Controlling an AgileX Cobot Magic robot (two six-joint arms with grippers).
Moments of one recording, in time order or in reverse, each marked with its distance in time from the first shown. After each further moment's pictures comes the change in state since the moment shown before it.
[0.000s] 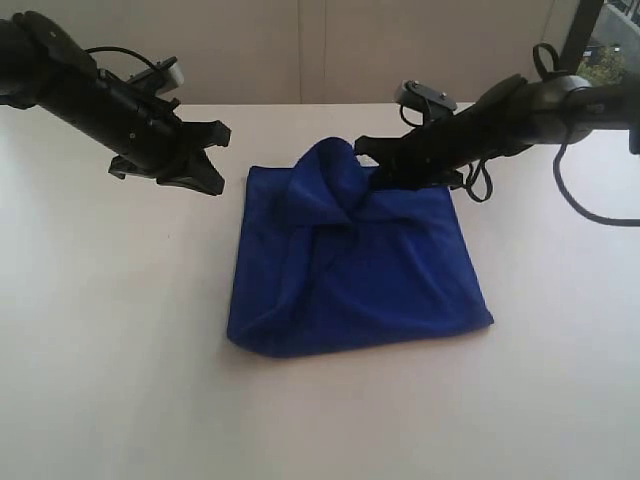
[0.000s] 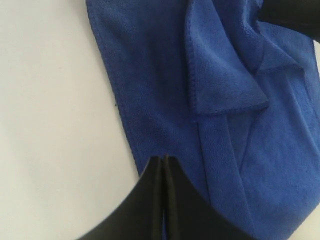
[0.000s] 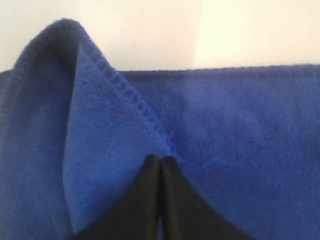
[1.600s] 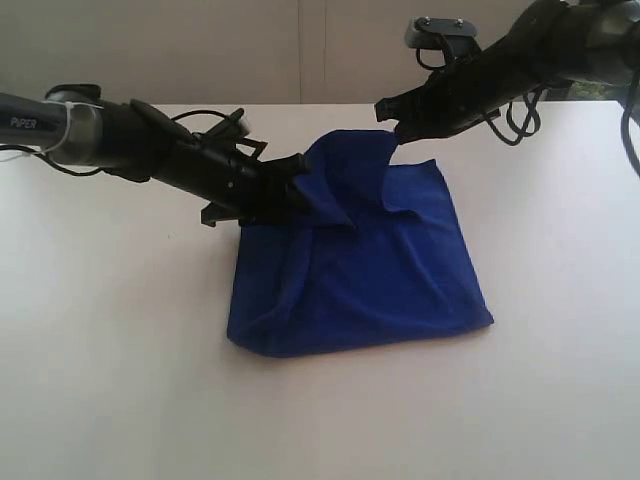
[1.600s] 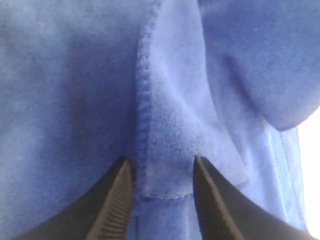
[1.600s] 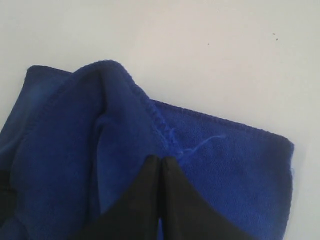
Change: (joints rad) left arm -0.171 0.201 -0.008 -0.417 -0.271 0.100; right arm -0.016 -0.187 0.000 -0.301 0.058 0.011
